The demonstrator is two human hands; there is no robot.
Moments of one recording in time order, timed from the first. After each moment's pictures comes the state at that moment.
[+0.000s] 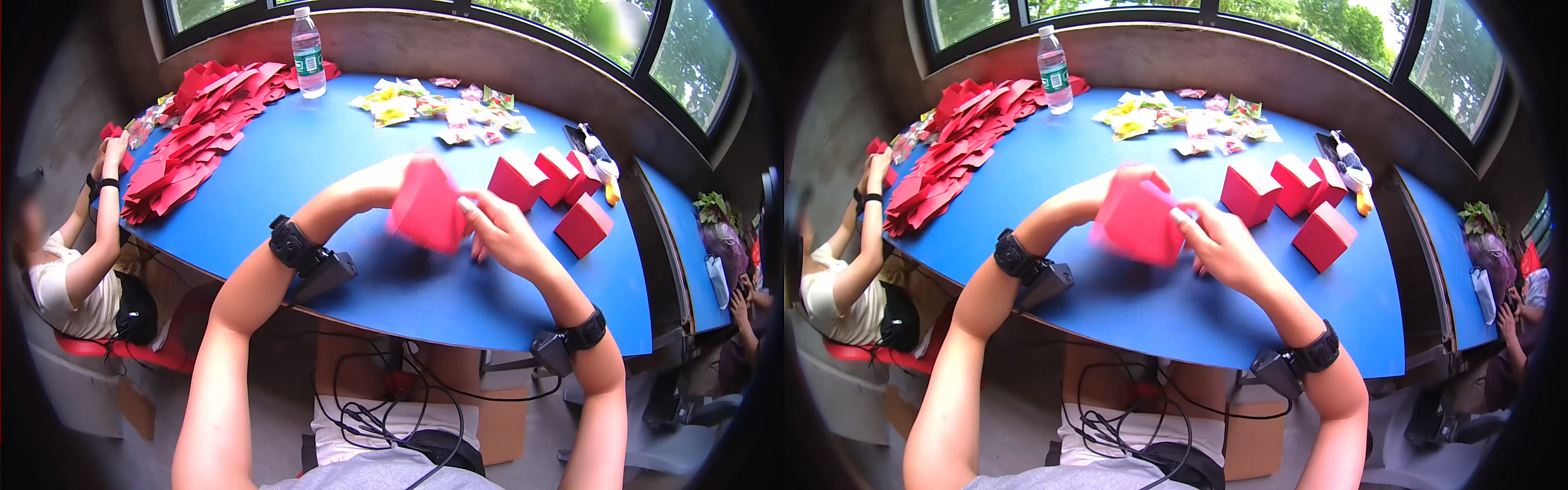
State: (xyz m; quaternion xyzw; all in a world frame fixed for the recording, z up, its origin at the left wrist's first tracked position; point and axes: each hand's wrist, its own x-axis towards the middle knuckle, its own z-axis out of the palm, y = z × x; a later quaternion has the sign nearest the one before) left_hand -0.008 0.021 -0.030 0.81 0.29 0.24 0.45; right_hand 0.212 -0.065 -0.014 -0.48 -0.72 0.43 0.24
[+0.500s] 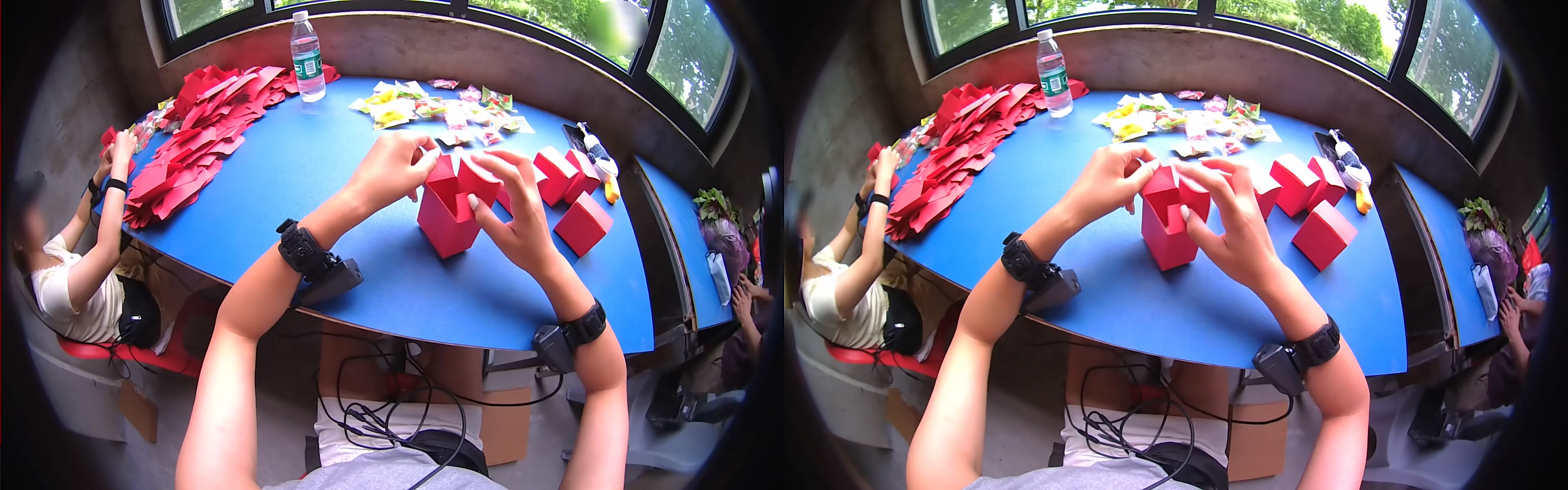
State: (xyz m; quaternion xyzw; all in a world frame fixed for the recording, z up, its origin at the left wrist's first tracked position) left_hand 0.014 0.003 -0.005 0.78 0.39 0.37 0.32; right_hand 0.219 -0.055 -0.024 -0.35 -0.83 0.02 0.44
